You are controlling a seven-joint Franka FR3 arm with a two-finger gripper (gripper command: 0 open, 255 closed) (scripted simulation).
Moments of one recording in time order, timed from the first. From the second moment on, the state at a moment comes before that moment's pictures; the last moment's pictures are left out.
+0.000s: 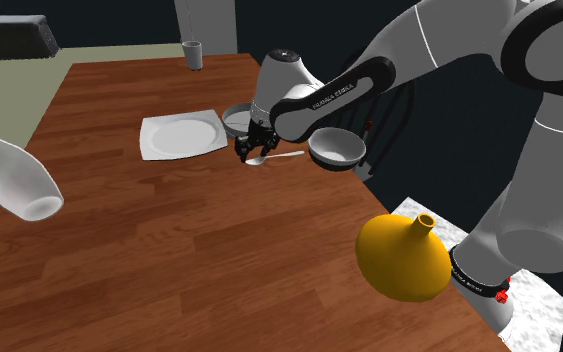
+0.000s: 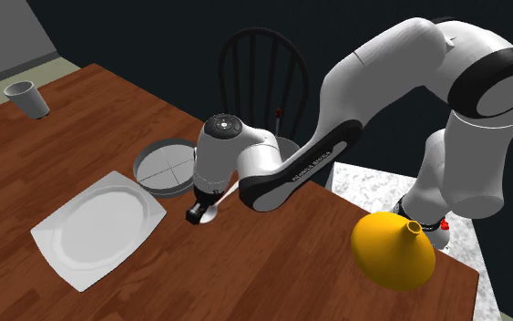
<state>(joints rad) 0.12 0.29 0.22 -2.00 -0.13 2.56 0.65</state>
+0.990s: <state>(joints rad) 0.11 0.19 0.24 -1.93 -0.09 2.38 0.62</state>
